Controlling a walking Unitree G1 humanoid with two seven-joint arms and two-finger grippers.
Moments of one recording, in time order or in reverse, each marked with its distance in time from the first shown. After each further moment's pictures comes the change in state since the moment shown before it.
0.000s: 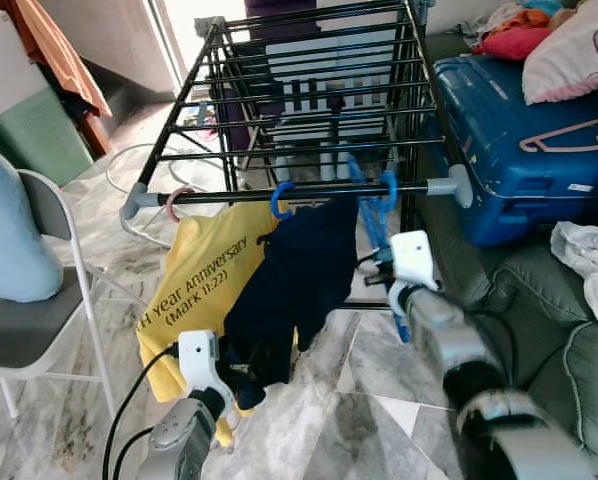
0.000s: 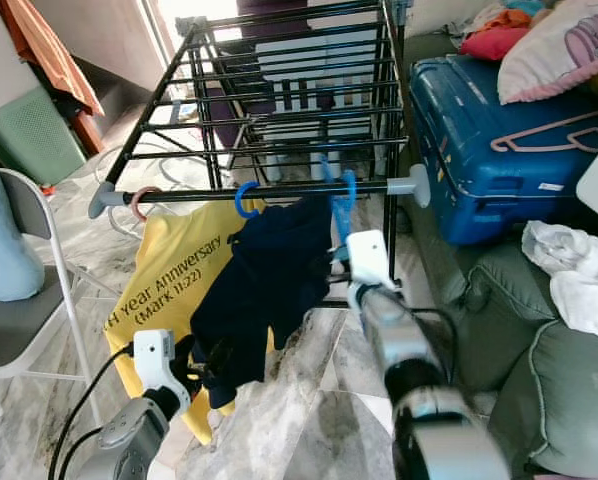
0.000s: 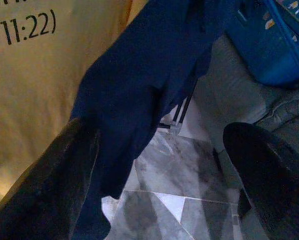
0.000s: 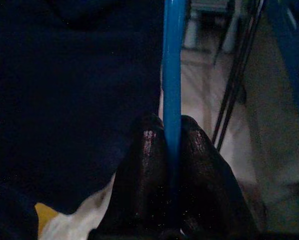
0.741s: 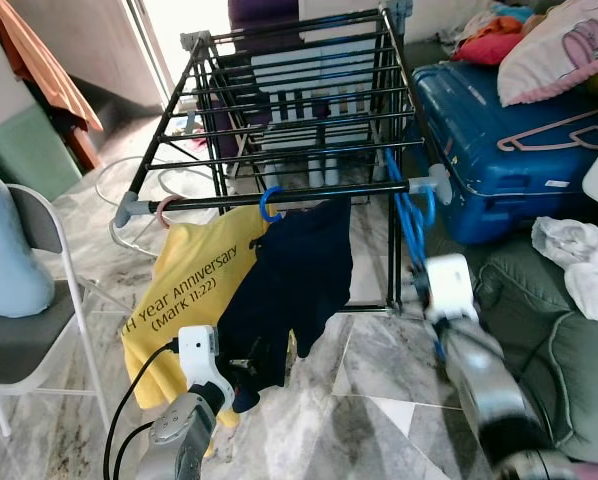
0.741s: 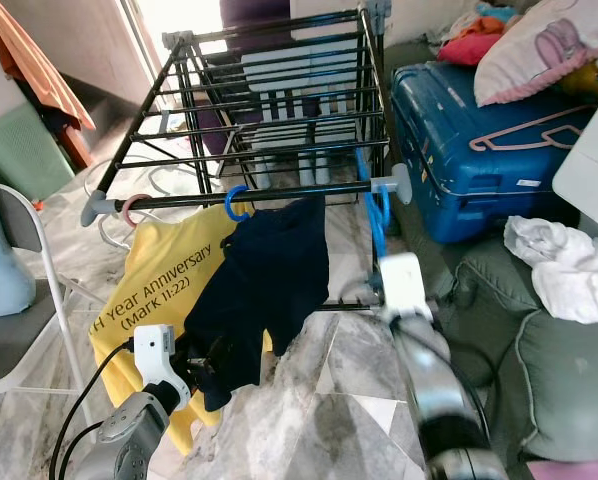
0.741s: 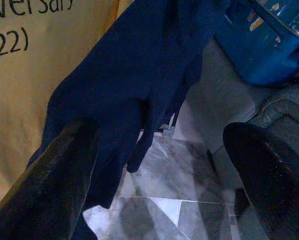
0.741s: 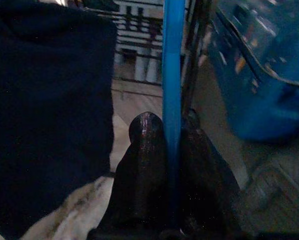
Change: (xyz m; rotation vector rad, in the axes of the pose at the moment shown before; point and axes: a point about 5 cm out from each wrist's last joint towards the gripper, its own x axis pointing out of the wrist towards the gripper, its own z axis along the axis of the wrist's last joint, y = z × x) left arm 0.005 0.001 0.005 0.003 -0.011 -0.005; right arm -0.032 -0.025 -0.019 -0.110 -0.198 -0.048
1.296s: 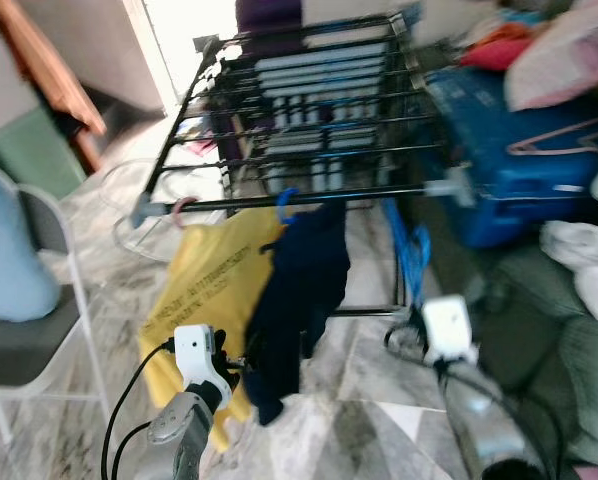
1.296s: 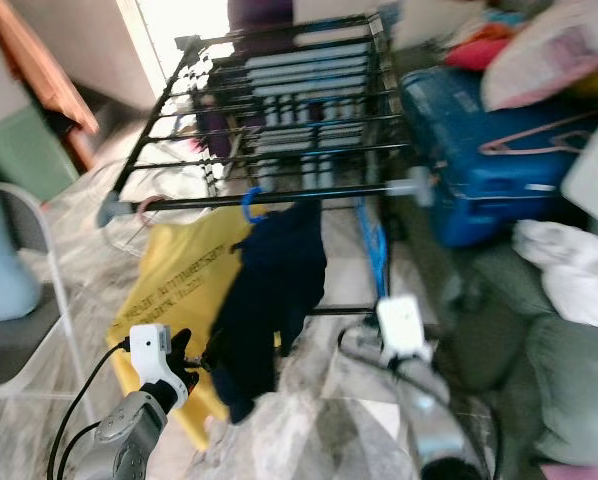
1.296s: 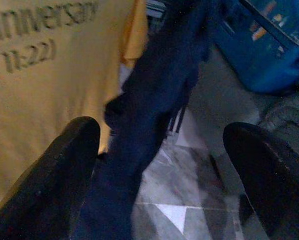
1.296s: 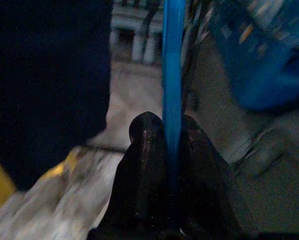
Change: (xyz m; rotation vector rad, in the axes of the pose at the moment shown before) left arm 0.000 0.003 0.002 -0.003 -0.014 0.011; right arm -0.031 -0.001 -0.039 -0.019 0.058 -0.051
